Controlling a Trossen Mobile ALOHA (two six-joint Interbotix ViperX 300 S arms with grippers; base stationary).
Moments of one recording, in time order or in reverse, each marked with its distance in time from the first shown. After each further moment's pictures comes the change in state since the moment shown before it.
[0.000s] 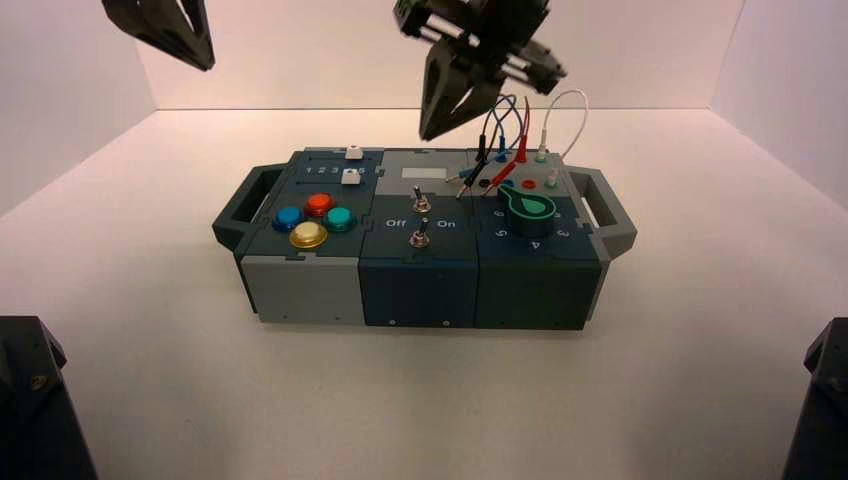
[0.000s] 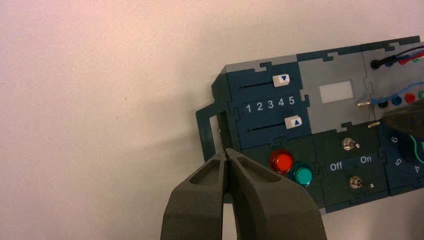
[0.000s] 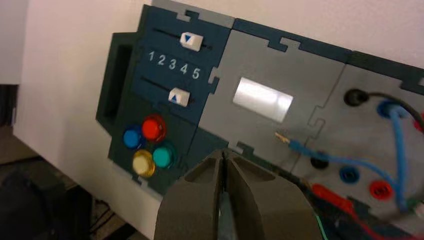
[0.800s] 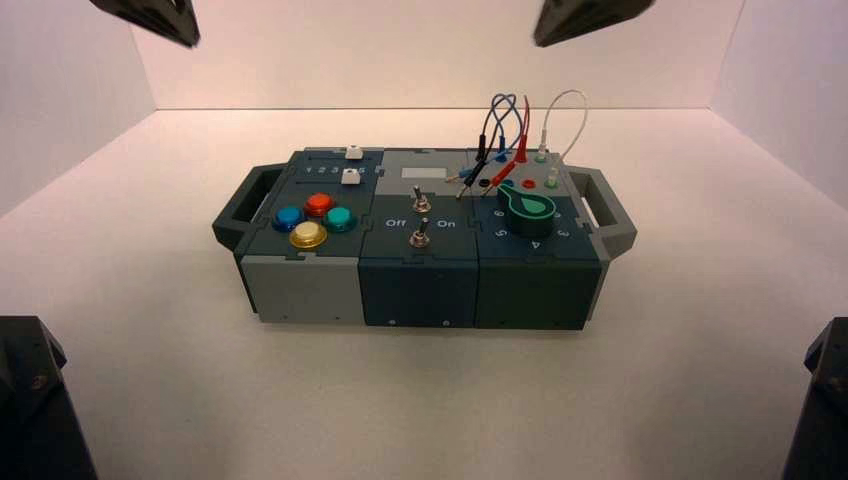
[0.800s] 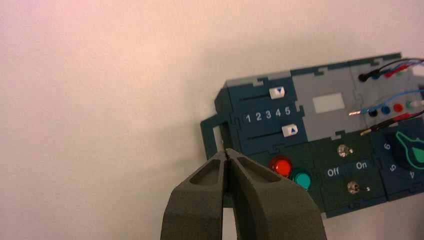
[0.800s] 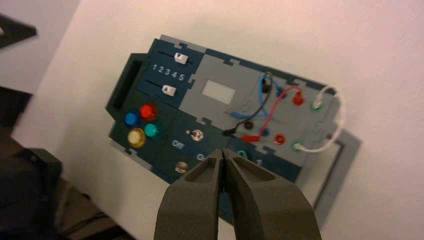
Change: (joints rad) left arm 0.009 -0.083 0.023 0.011 -0.020 0.003; right arm -0.112 -0.532 0.249 -0.137 0.032 0.000
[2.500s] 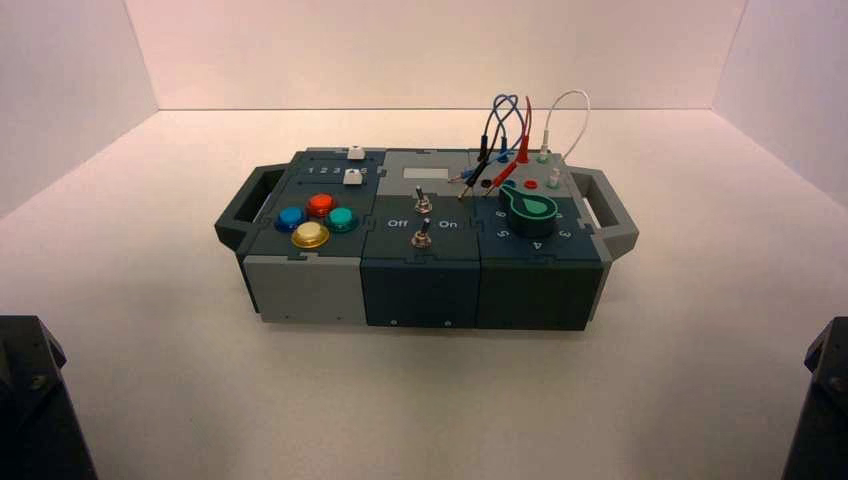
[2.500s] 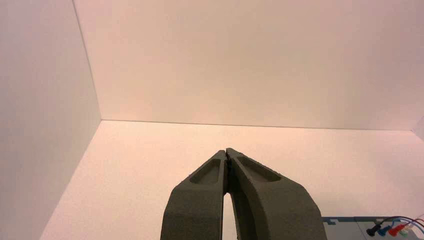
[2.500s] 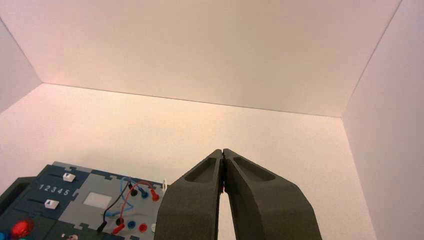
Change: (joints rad) left arm 0.178 -0.466 0.175 0.003 -0.448 0.003; right arm -0.385 -0.614 0.170 -0.374 -0.144 -0.005
